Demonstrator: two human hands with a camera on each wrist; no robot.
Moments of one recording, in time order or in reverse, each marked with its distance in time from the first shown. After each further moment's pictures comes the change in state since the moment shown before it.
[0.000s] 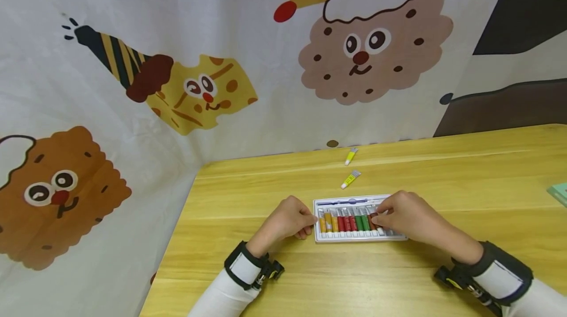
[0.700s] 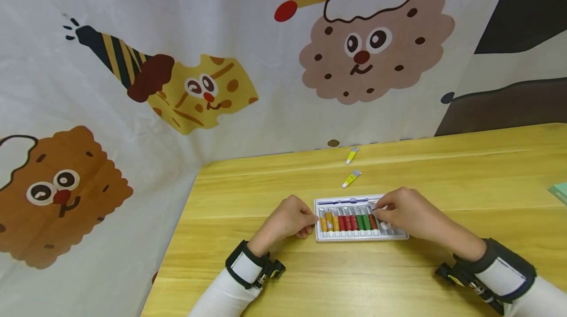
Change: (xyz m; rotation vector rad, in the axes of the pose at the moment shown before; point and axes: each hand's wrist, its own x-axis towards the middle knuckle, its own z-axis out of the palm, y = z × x) left_hand -0.001 0.001 0.000 0.001 0.000 -0.002; right_hand 0.001 -0.004 -0.006 0.054 -0.004 -0.057
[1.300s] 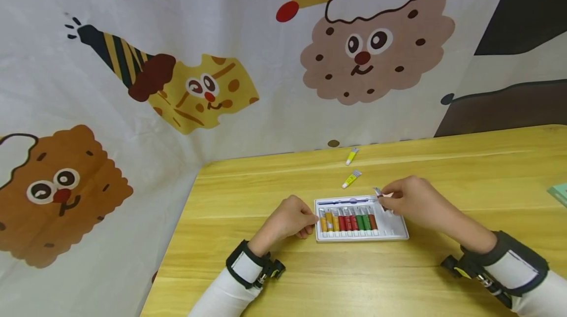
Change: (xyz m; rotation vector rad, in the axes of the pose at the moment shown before) left_hand 0.001 0.000 0.001 0.006 0.003 -0.008; right_hand 0.005 -0.004 -0.019 -0.042 0.074 0.054
